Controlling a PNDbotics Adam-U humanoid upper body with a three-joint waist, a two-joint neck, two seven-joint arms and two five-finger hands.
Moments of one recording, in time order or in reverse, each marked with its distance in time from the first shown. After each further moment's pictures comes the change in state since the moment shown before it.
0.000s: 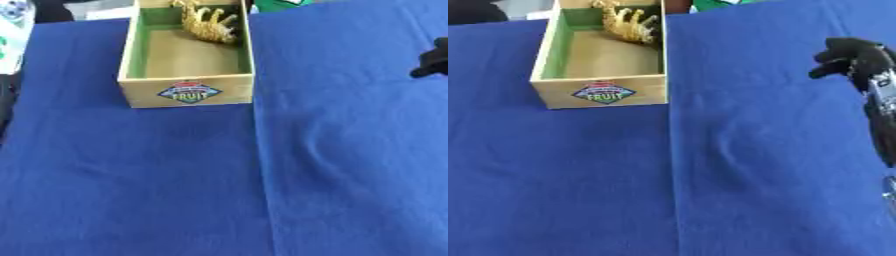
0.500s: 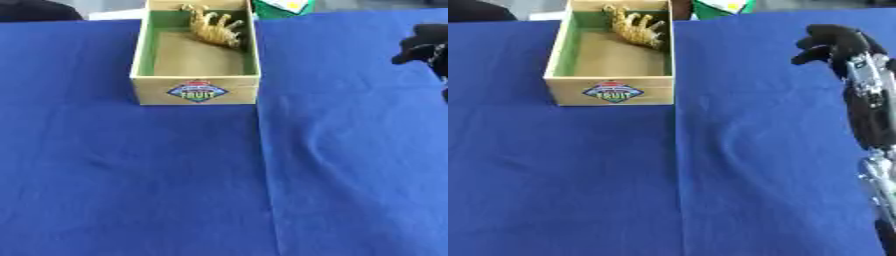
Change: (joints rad) left arm 0.190 -0.002 0.013 -0.225 0.139 0.077 0.138; right arm 0.013 0.019 -0.019 0.000 -0.004 0.004 -0.033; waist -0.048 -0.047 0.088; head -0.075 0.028
